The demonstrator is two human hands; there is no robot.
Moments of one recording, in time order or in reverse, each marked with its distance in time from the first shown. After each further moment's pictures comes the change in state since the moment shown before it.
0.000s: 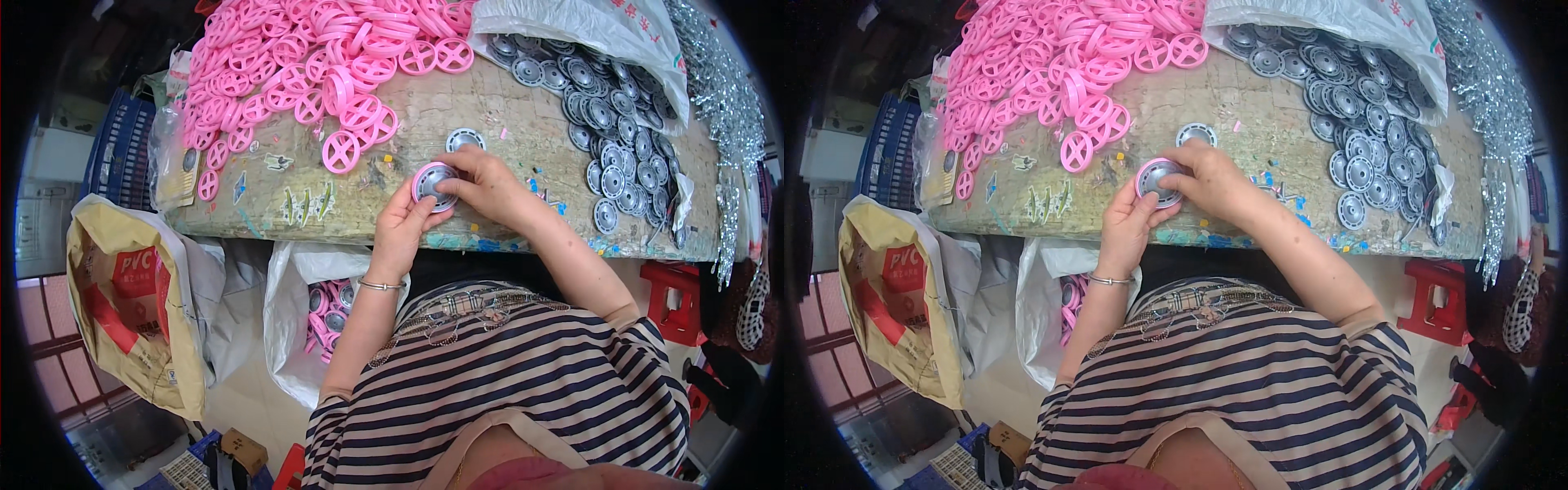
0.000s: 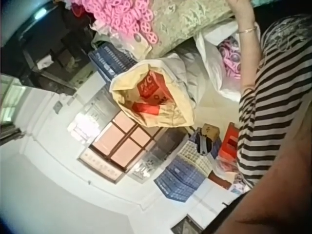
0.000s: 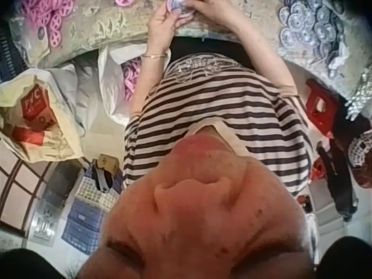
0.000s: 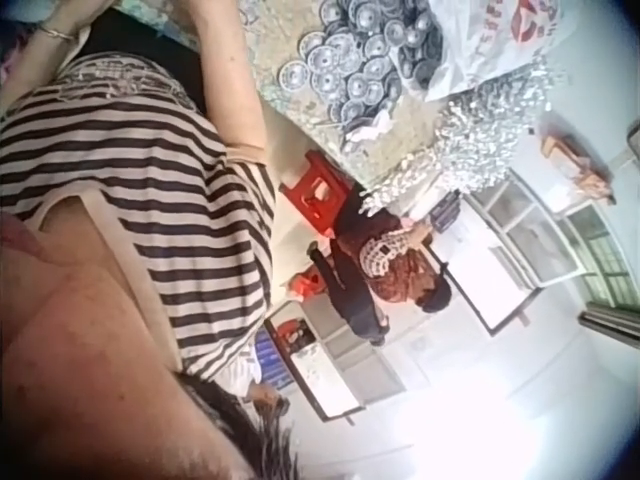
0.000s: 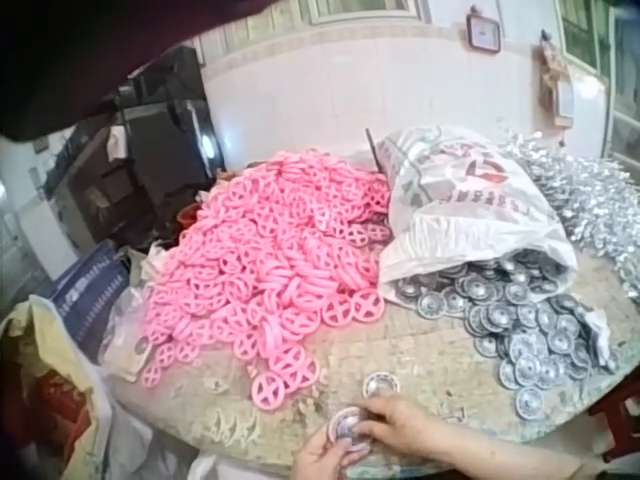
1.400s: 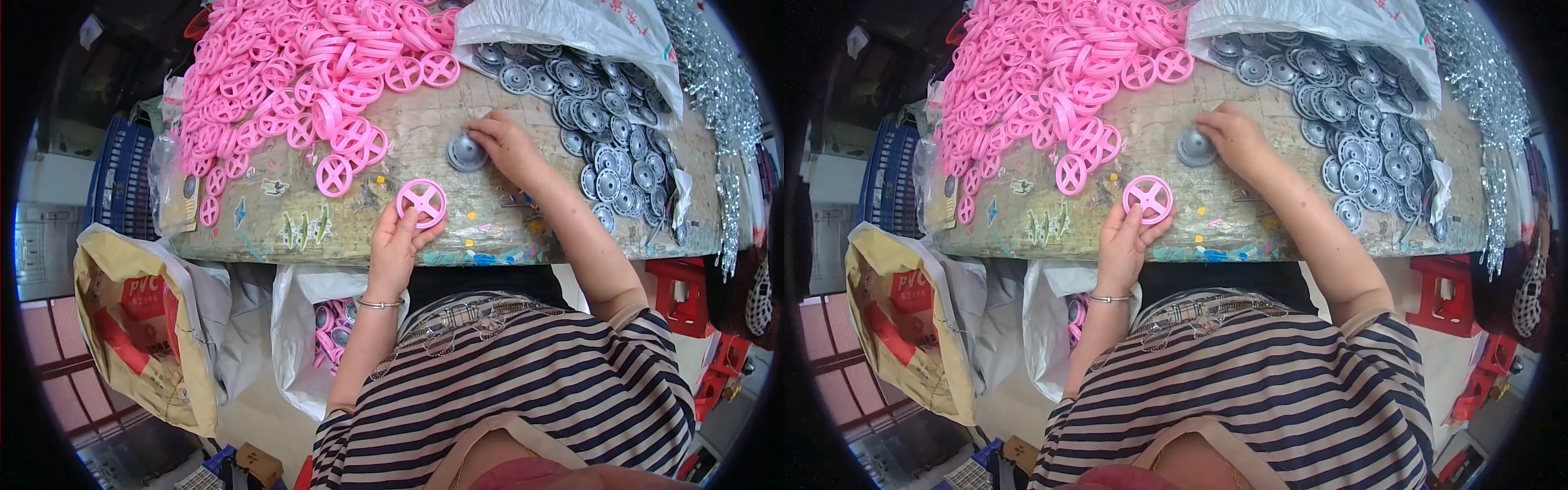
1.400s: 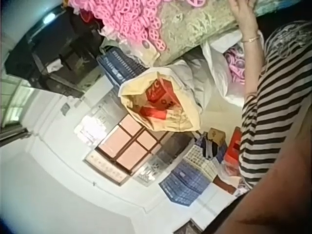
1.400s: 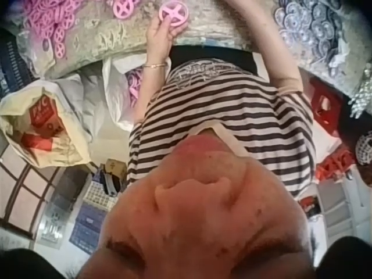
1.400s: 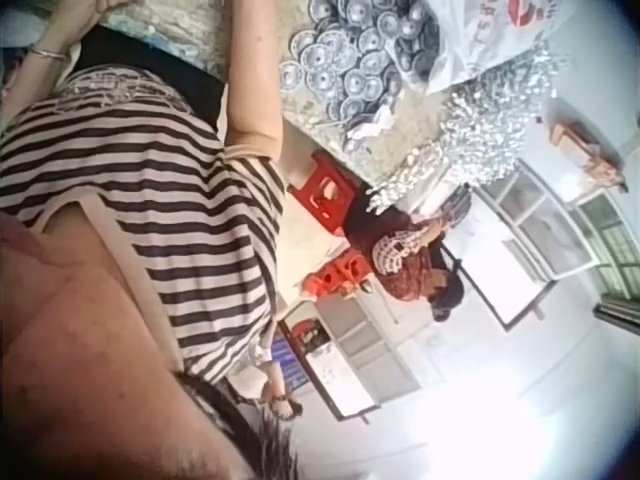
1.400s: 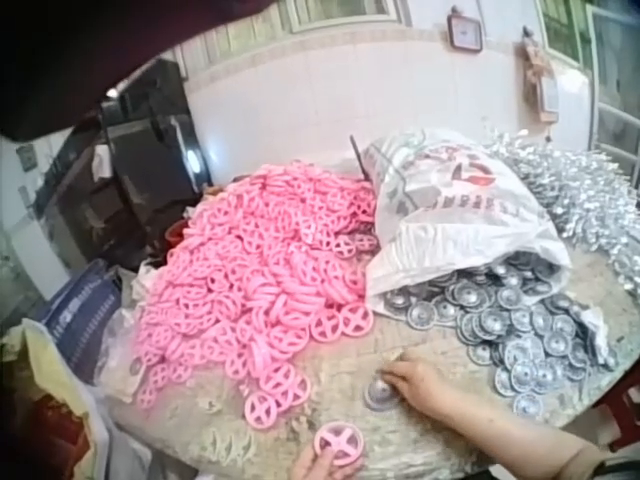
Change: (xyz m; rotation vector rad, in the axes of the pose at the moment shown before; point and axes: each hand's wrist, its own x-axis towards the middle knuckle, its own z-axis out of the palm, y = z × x) left_hand 0.003 0.001 -0.002 -0.020 0.069 -0.066; right_hand 0.033 0.061 -0.044 -0.235 0.278 -0.089
